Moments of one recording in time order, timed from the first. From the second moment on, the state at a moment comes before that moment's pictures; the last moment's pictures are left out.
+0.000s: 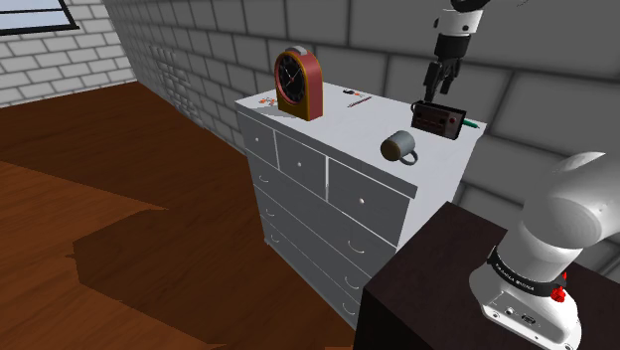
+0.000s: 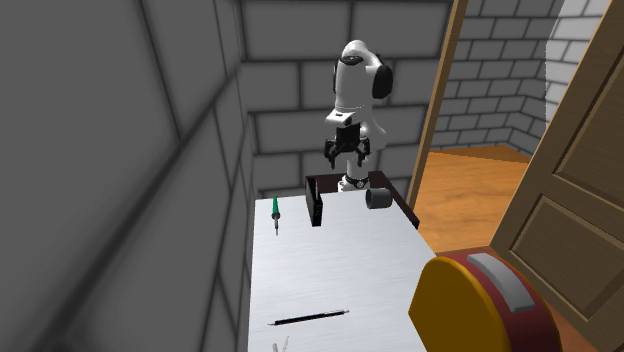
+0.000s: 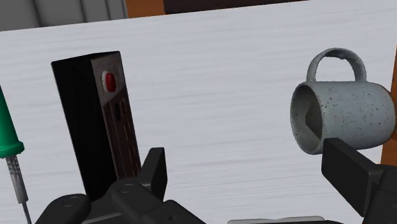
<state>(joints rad) -0.09 -0.55 -0.30 -2.29 -0.13 1.78 -0.31</state>
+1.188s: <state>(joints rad) -0.11 -0.25 -0.50 -2.23 -0.11 2.01 -0.56</state>
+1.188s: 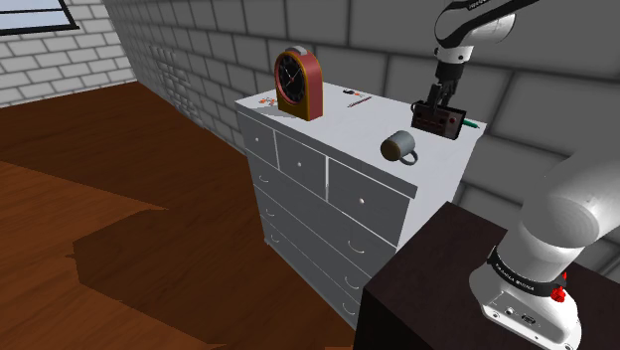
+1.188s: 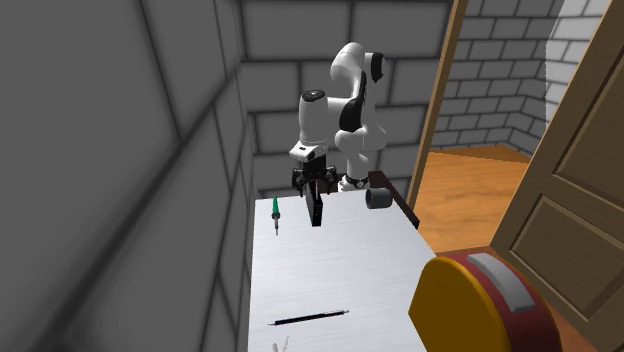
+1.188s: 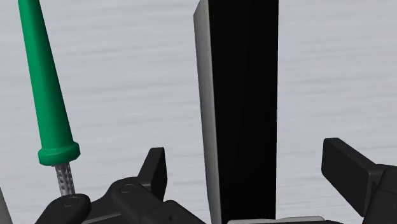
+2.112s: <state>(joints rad) -0.11 -0.26 -0.49 -2.20 -0.11 1.97 -0.55</state>
